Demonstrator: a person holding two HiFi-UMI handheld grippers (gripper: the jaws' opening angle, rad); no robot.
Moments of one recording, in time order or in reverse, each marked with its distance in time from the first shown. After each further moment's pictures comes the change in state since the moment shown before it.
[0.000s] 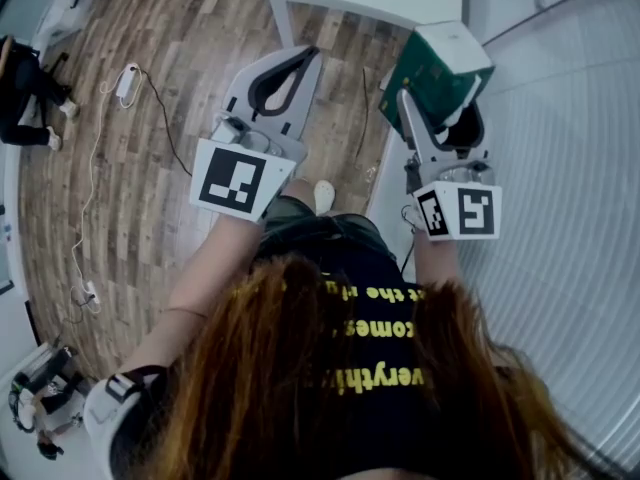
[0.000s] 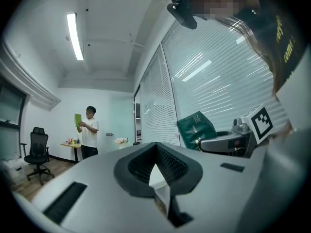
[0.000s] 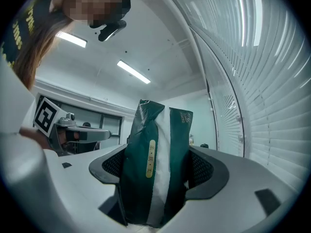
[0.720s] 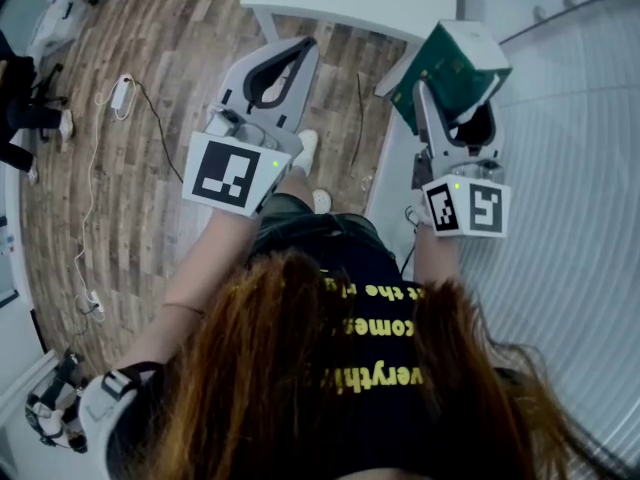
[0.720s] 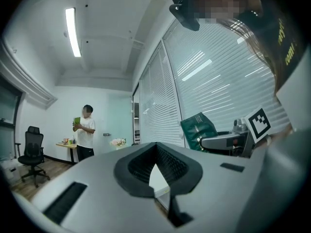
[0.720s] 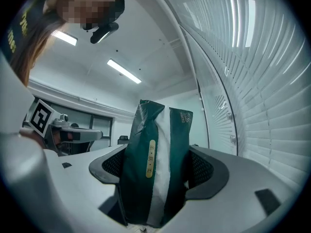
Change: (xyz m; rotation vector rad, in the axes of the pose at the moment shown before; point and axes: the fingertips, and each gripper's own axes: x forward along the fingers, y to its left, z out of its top) left arm 0.069 0.022 -0.002 0.004 -0.009 -0.024; right arm 0.039 -0.072 -0.005 0.026 -0.013 -0.094
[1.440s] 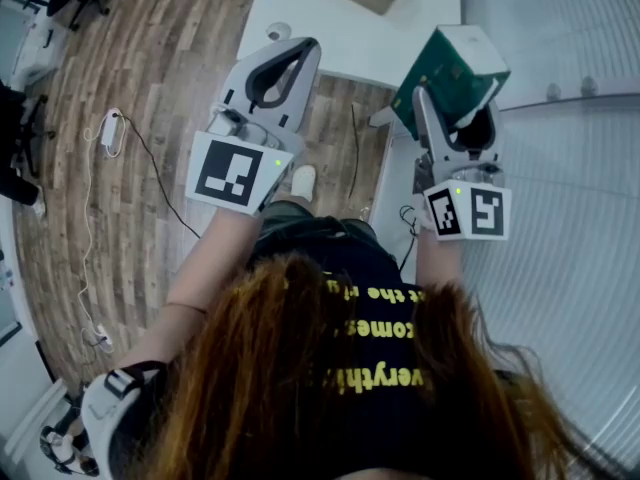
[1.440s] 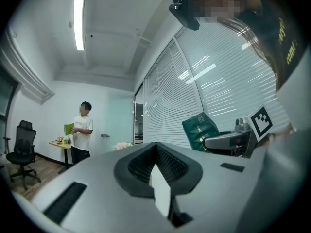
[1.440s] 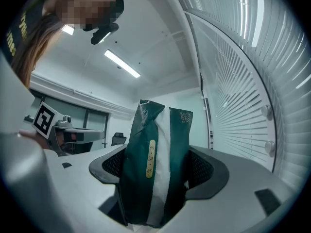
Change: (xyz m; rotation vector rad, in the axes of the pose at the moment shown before) left arm 0.121 0.137 -0.009 -0.036 -0.028 -0.035; right arm 0.169 -0.026 -0.001 -0.036 0.024 -0.021
